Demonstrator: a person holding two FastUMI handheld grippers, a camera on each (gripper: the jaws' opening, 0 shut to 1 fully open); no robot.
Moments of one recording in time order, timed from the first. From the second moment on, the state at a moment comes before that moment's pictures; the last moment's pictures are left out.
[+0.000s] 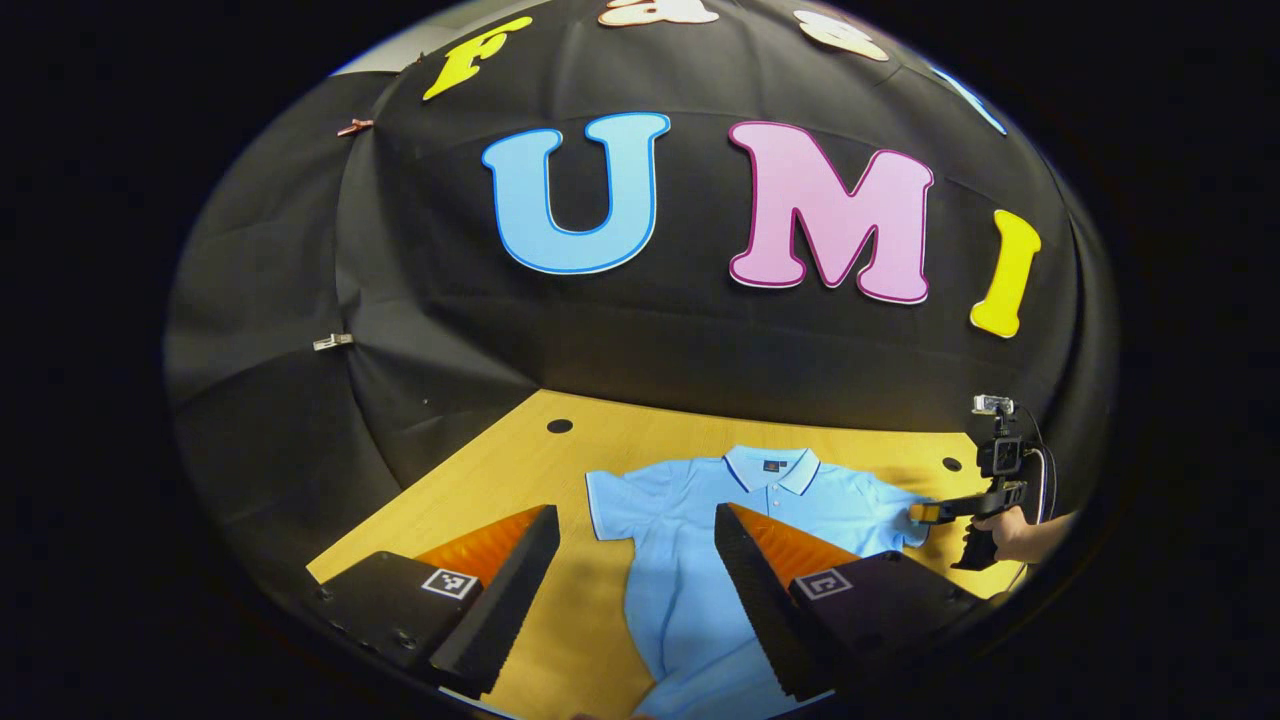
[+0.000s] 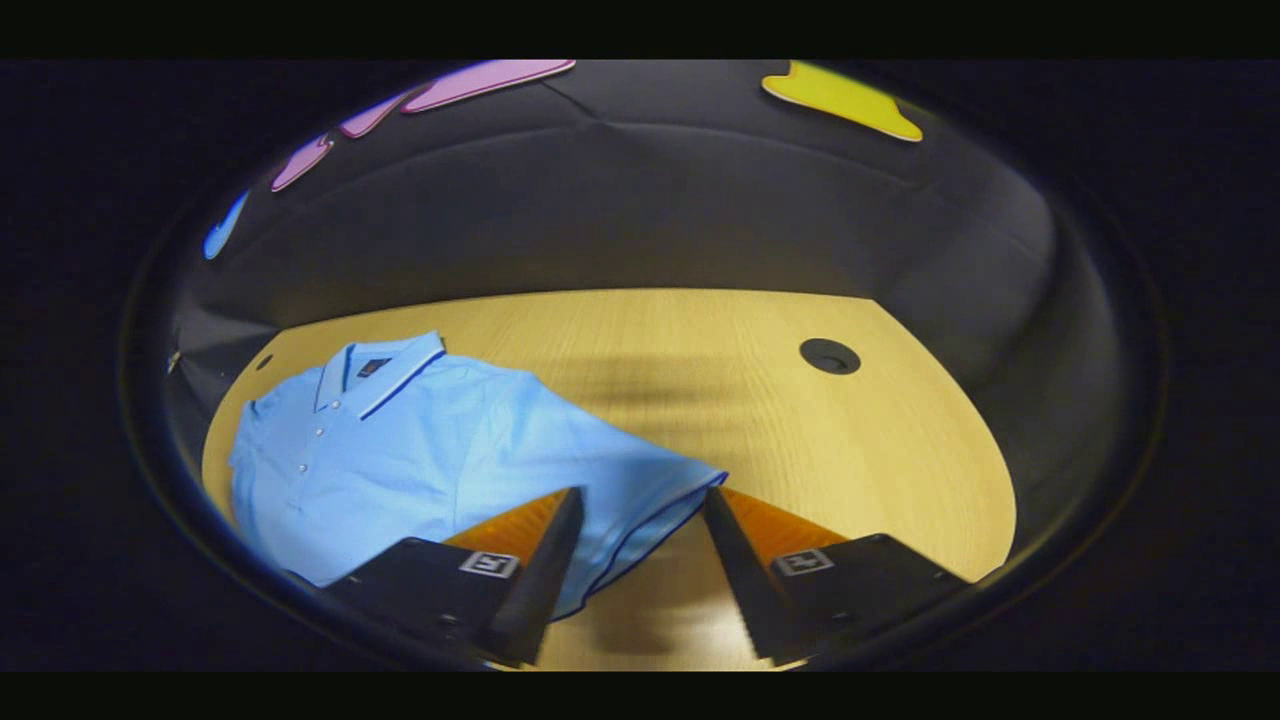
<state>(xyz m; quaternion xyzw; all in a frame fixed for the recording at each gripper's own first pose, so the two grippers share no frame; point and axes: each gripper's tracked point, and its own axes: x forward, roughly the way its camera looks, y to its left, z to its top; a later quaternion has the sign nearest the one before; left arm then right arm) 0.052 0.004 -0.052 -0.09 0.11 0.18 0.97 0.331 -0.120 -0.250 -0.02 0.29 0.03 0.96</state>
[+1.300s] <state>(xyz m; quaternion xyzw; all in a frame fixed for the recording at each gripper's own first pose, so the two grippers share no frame) -0.003 0.075 -0.105 -0.12 0.13 0.20 0.96 0.318 0.059 -0.153 -0.10 0.19 0.10 0.97</state>
